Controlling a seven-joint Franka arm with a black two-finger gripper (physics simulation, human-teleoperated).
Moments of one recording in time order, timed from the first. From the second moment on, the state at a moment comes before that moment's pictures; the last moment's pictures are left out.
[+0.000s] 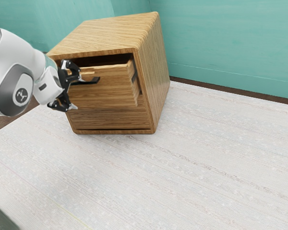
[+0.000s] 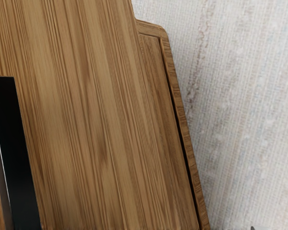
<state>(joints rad) 0.27 -0.20 0.05 -2.00 0.04 2.47 1.65</state>
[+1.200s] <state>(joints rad) 0.25 -0.36 0.07 -2.18 0.04 2.48 1.65</state>
